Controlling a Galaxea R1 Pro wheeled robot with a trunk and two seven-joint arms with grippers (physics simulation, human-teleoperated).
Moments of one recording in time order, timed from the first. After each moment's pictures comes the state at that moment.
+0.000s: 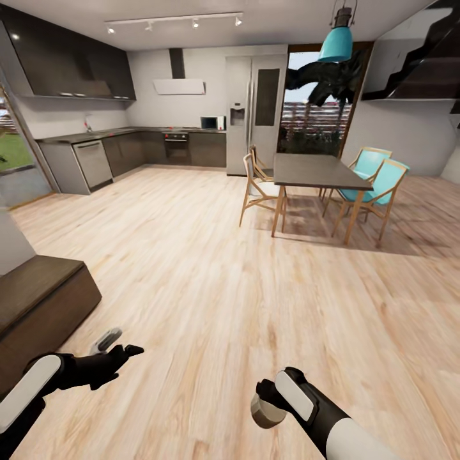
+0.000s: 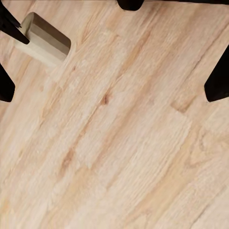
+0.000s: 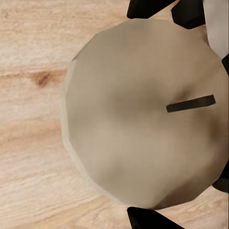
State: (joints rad) left arm -0.34 0.45 -0.14 -1.30 1.53 0.81 0.48; right arm -0.59 0.04 0.55 -0.60 -1.08 0.49 -0.58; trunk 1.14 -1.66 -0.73
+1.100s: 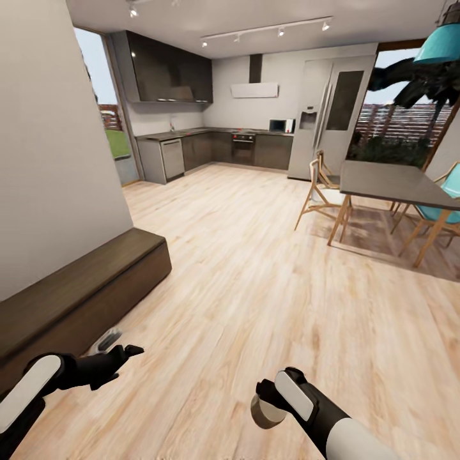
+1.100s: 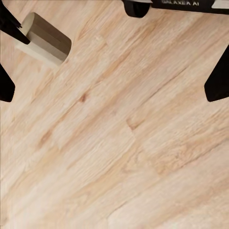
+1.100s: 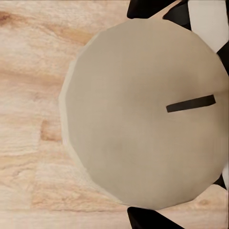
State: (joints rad) left arm -0.34 0.45 -0.14 -1.30 1.53 0.81 0.48; right arm -0.59 0.04 0.55 -0.60 -1.08 0.49 -0.58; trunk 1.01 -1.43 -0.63
